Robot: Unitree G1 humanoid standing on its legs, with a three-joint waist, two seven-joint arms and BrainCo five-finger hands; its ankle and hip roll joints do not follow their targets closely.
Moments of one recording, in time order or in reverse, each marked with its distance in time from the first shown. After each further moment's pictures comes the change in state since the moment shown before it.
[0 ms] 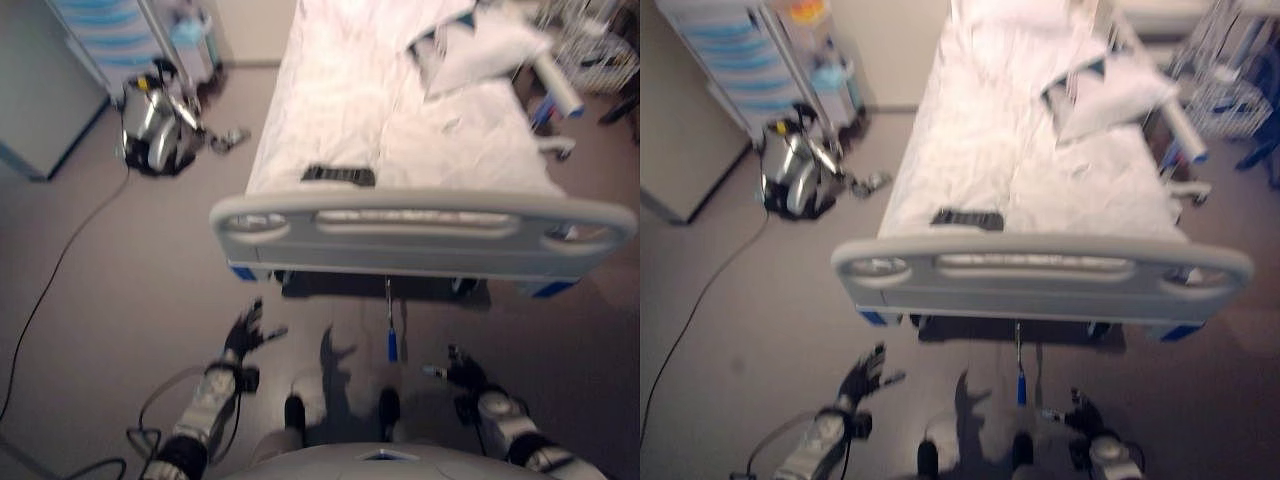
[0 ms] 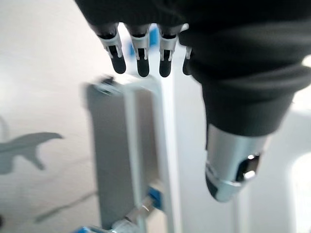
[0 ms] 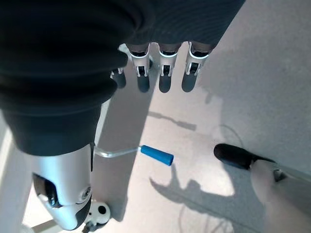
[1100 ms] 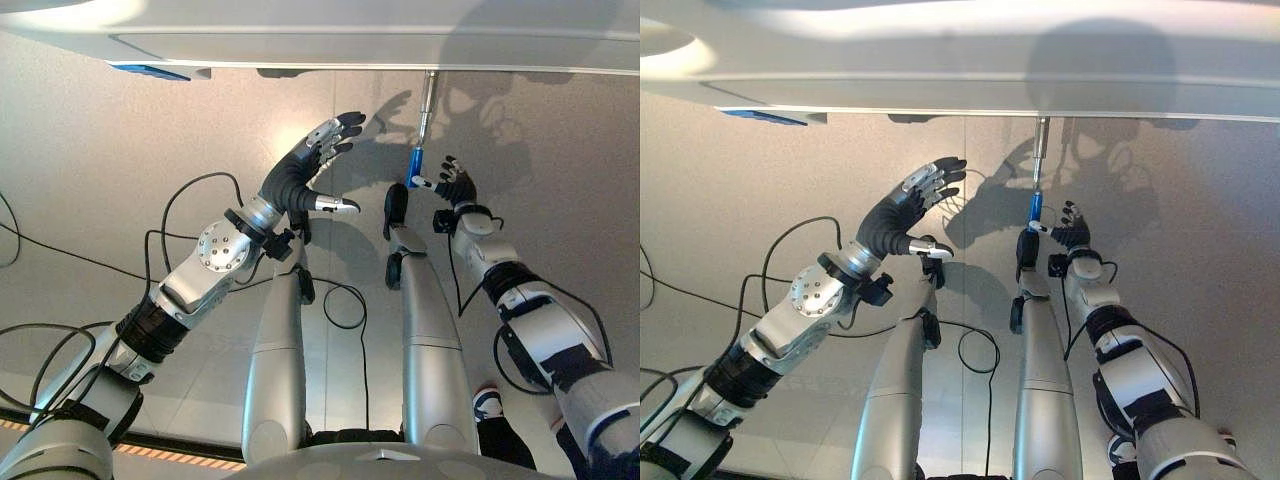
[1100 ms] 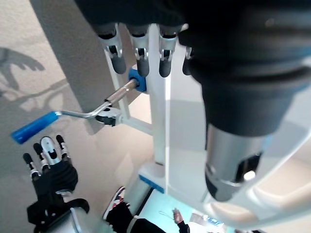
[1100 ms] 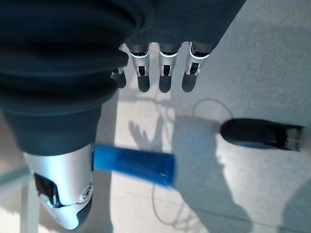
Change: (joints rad) left arm -0.455 0.202 -0.146 -0.486 -0.225 -0.009 -0.038; right arm -0.633 -0.031 0.073 0.047 0.322 -0.016 -0.099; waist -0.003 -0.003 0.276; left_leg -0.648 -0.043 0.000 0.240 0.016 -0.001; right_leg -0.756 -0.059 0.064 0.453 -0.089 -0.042
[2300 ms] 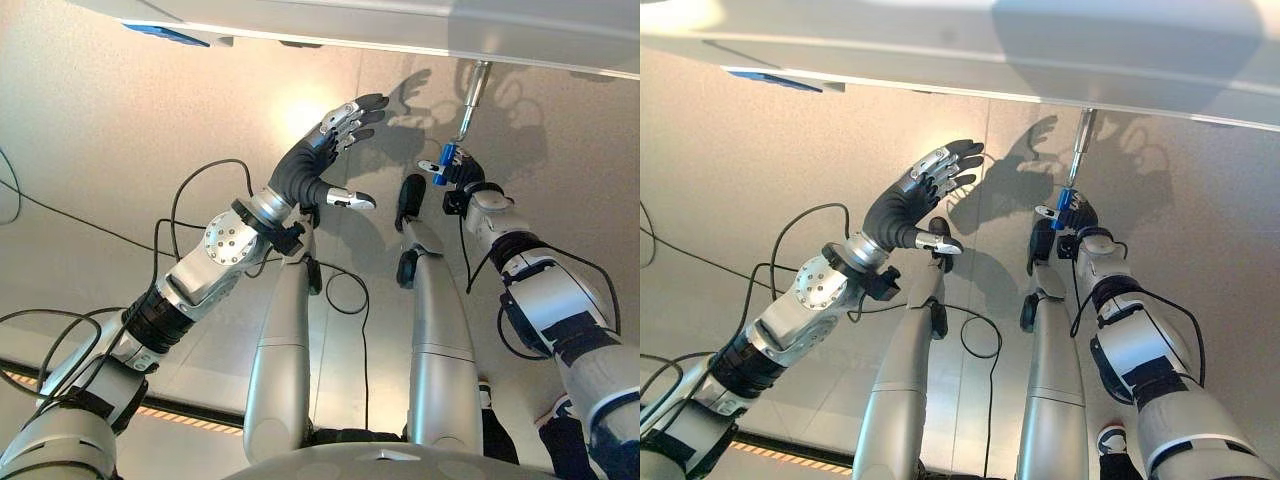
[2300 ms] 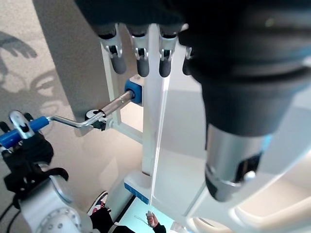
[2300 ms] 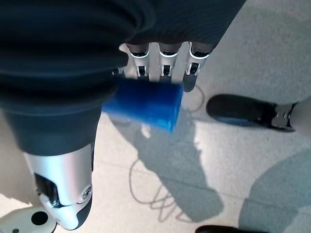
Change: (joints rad) left arm -0.050 -0.016 -0.035 -0.052 -0.037 -0.020 -0.011; right arm -0.164 0.002 0.083 0.204 0.023 0.055 0.158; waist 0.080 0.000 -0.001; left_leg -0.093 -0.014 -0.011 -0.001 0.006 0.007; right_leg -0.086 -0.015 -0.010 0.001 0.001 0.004
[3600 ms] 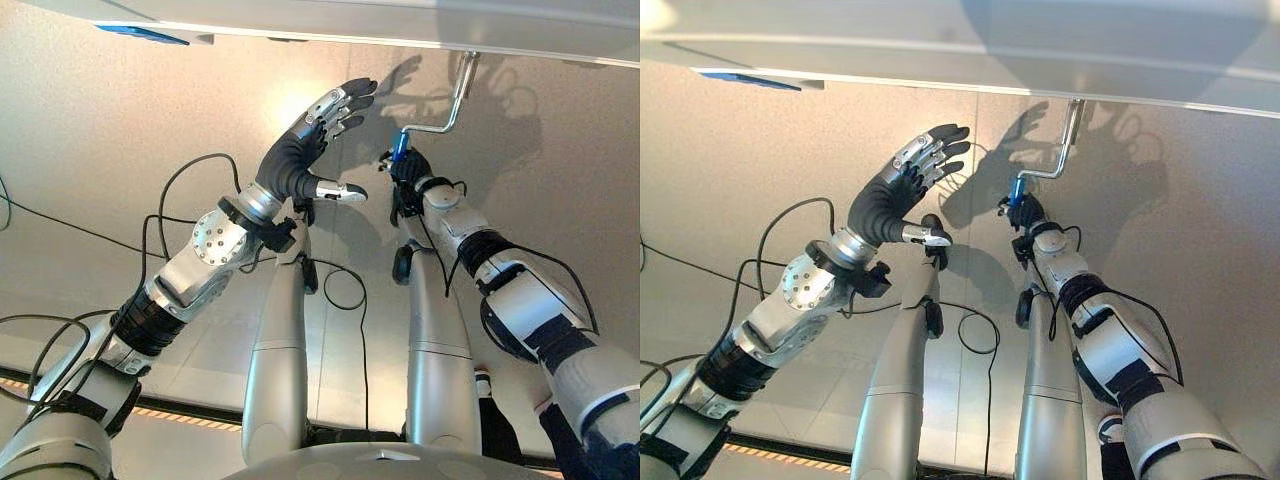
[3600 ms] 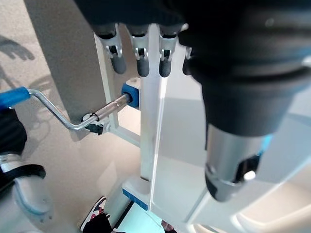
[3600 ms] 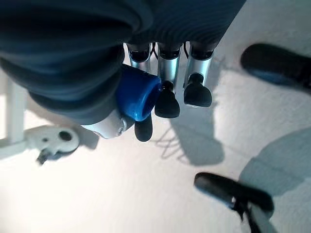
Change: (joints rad) left arm 0.026 0.037 0.050 -0.034 0.000 -0.006 0.045; right arm 0.052 0.056 0.177 -0.348 -0.146 0.028 -0.054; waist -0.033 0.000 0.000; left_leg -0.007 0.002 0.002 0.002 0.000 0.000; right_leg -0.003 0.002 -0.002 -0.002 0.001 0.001
